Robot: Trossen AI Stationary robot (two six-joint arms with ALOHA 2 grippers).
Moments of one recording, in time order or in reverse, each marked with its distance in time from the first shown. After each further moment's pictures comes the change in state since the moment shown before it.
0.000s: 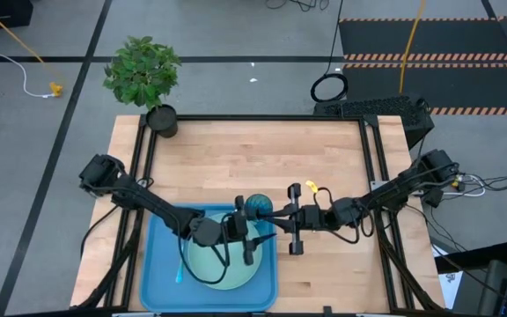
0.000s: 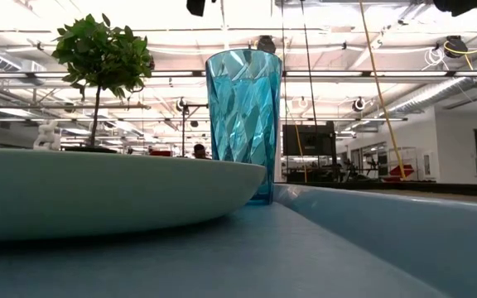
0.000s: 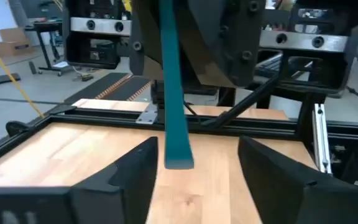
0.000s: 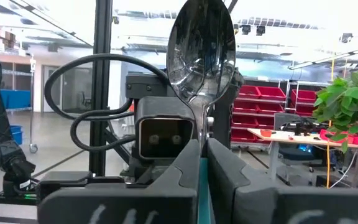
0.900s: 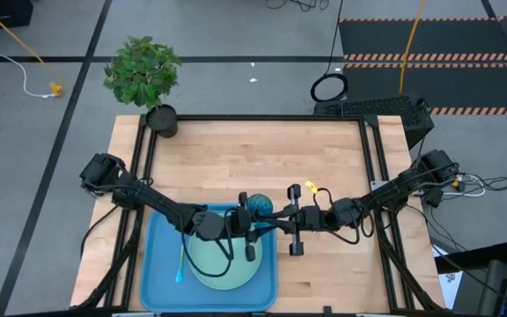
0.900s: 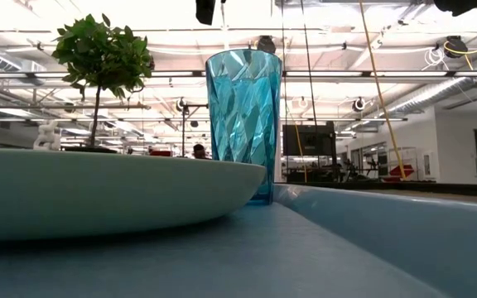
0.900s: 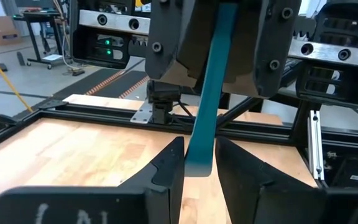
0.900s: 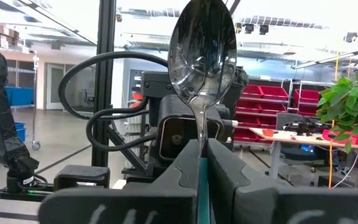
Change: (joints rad) left arm 0.033 0.000 0.000 0.002 0.080 -0.052; right arm 0.000 0.000 0.000 -0.011 -0.004 -0.004
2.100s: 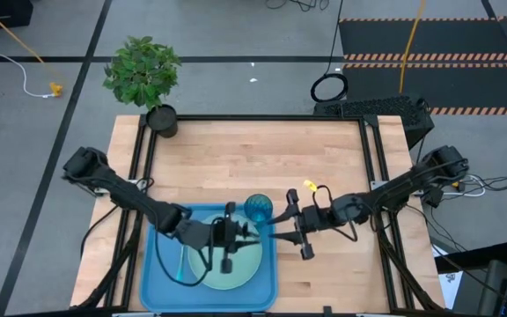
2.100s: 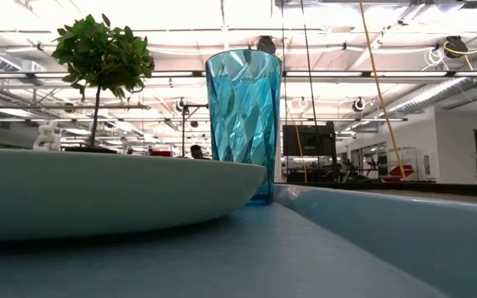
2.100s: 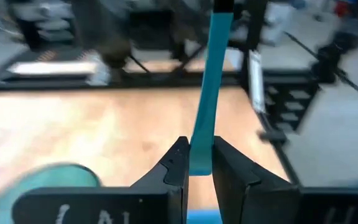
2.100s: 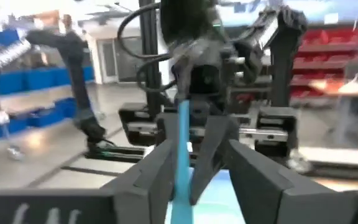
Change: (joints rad) left arm -0.095 -0.172 0.002 -0.409 0.098 -0.062; right arm -0.017 -0.127 -0.001 -0.327 -0.205 0.216
